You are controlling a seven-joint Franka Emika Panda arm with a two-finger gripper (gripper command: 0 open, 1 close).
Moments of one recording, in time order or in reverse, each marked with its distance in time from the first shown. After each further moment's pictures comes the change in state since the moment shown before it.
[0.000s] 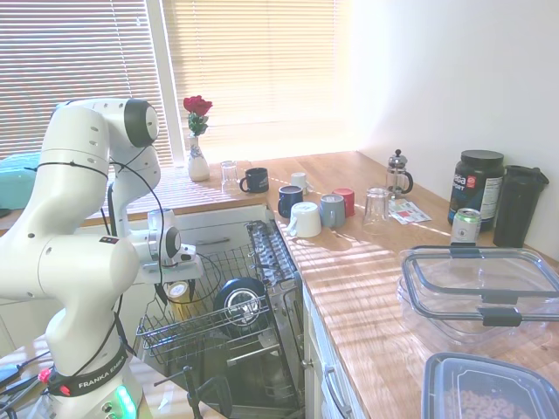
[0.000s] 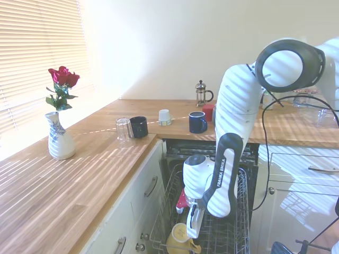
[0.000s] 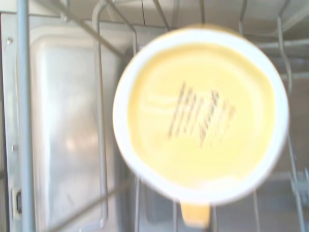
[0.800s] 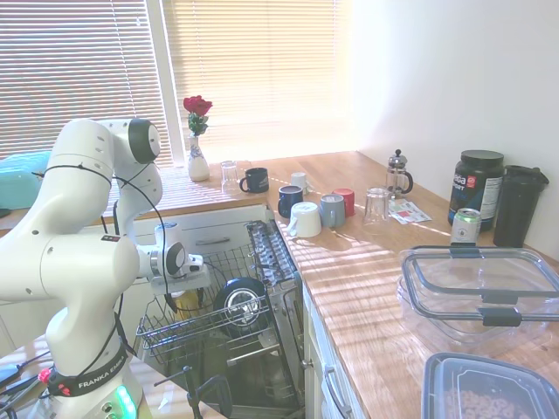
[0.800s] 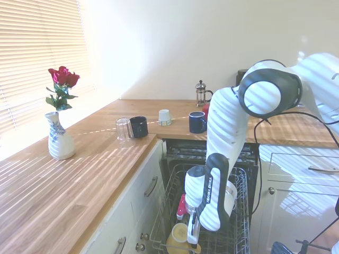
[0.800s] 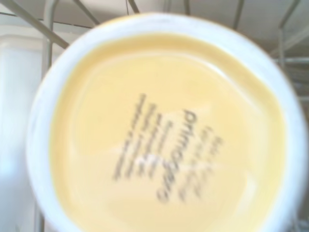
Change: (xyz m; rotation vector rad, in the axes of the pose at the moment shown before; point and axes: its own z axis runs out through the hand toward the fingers) arm 0.016 0.007 0.055 0.015 0.057 -0.065
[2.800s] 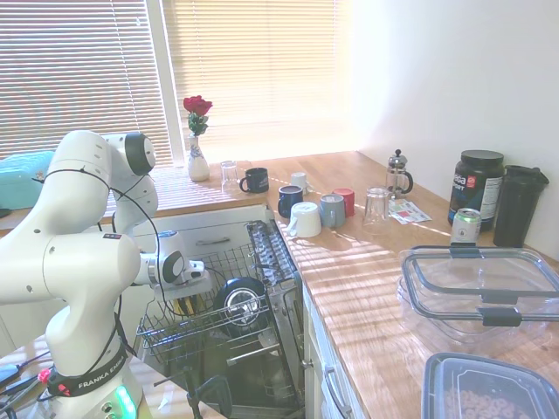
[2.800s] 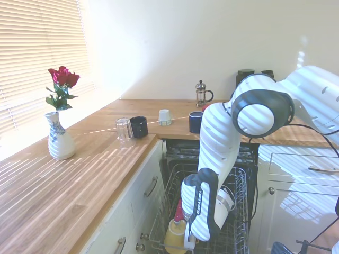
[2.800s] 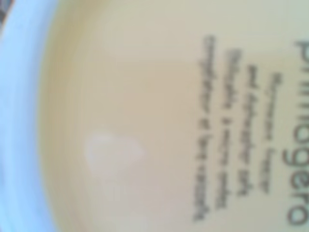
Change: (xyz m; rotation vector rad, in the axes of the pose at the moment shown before) arm 0.007 -0.006 0.023 -0.041 0.026 0.007
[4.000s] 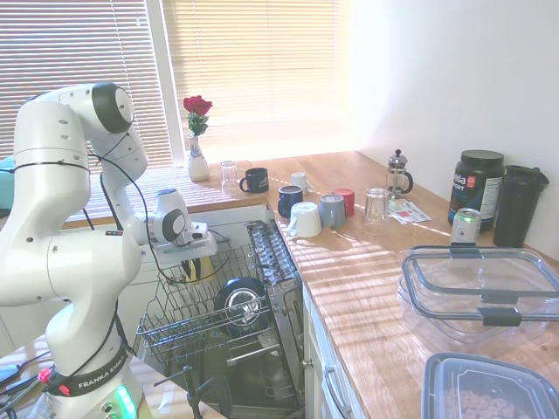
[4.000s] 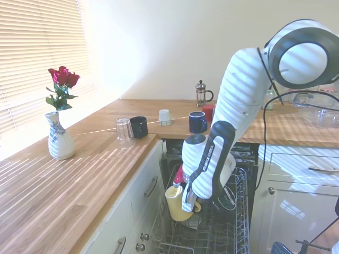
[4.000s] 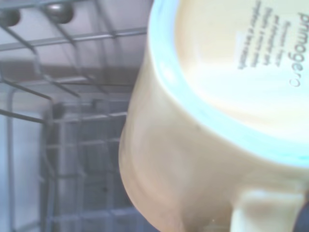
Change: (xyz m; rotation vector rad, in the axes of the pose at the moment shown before) arm 0.036 0.048 -0.160 -0.013 0.061 0.125
